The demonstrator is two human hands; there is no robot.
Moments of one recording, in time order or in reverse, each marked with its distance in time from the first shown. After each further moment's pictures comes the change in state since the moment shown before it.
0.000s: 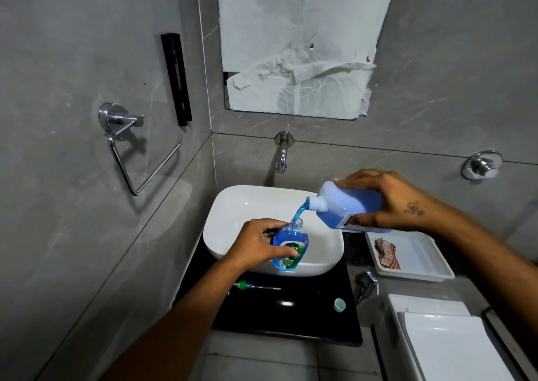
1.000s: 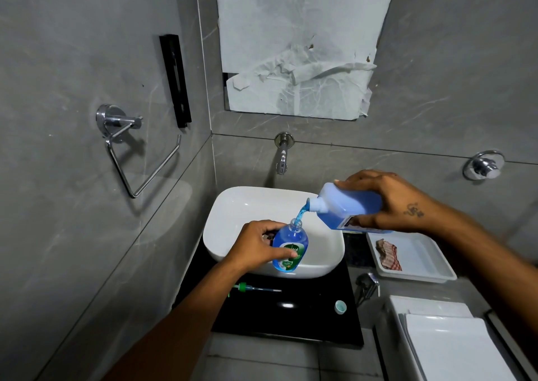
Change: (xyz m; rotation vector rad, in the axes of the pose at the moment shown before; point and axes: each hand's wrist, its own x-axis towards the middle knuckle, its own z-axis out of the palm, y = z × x) left_hand 0.001 -0.002 0.002 -0.017 0.002 0.024; right_hand 0.002 0.002 0.001 -0.010 -0.002 0.016
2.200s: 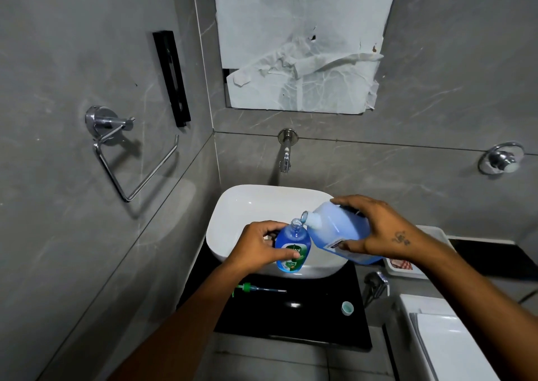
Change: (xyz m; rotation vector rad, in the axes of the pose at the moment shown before) left_hand 0.003 -0.002 0.002 -0.008 0.029 -0.028; right_hand -0.008 0.022 0.073 0.266 0.014 0.134
